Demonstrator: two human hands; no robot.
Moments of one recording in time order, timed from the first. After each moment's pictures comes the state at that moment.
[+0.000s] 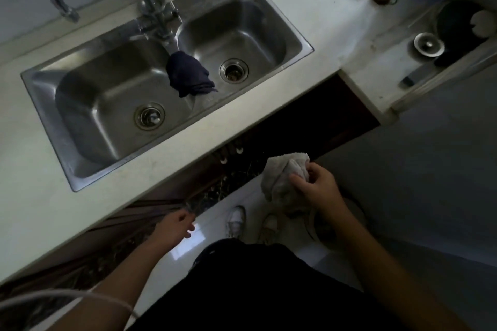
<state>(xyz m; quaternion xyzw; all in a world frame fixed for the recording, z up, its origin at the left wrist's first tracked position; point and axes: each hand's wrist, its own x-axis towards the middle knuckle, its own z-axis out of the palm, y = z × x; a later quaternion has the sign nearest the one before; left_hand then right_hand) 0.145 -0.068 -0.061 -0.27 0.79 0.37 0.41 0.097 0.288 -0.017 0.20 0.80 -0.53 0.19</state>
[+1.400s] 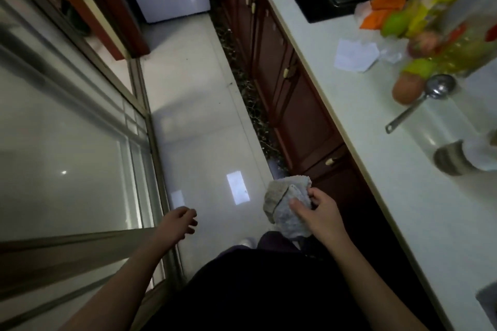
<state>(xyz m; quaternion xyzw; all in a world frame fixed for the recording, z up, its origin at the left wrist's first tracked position) 0.740 -0.274 -0.041 -0.78 0.23 0.55 -0.15 0.408 -0.347 0.002 -0.49 0.68 -0.21 0.51</state>
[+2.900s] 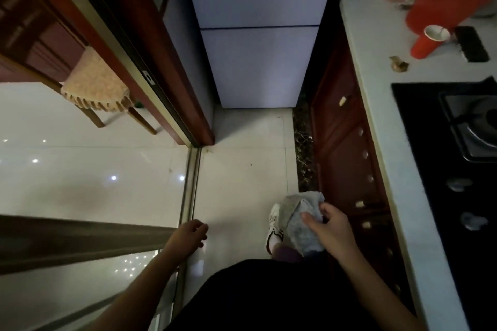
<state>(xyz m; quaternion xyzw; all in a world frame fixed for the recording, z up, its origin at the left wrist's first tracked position) 1.145 -0.960 -0.049 -0.82 0.15 0.50 -0.23 0.846 -1.150 -0.023 -0.60 0.59 -0.10 0.53</state>
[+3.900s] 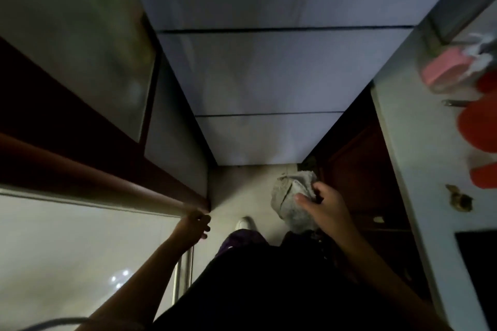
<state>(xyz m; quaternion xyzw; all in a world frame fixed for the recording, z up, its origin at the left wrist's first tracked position) 1.455 -1.367 -0.052 -0.81 0.14 0.53 -0.21 1.172 -1.549 0.010 -0.62 0.59 -0.10 0.51</state>
